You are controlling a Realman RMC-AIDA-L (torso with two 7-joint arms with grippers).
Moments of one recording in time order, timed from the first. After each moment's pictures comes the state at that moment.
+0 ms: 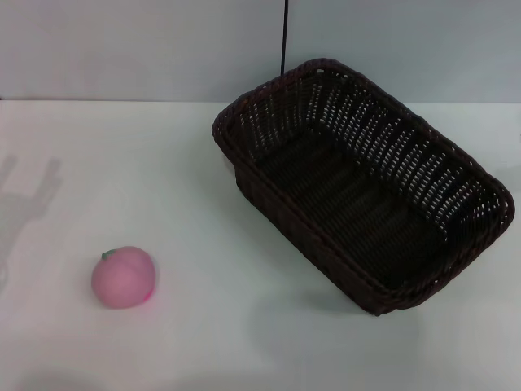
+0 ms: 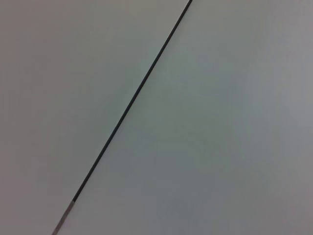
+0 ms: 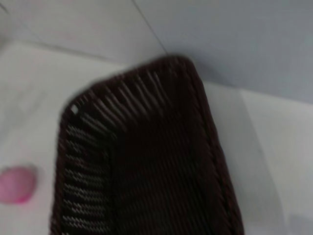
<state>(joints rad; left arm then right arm) -0.23 -2.06 0.25 0.09 1.30 1.65 -0.89 0.75 1.89 -0.56 -1.20 -2.59 -2.01 2.37</state>
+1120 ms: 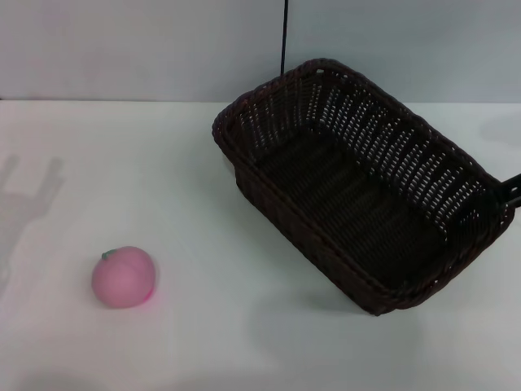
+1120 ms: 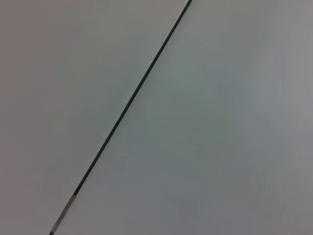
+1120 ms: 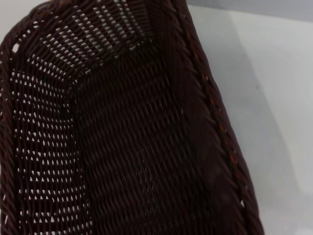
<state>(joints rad) -0.24 -2.06 0.25 0.08 1.30 1.64 -0.89 0.72 1.99 -0.74 -1.13 -2.68 -1.87 2.49</state>
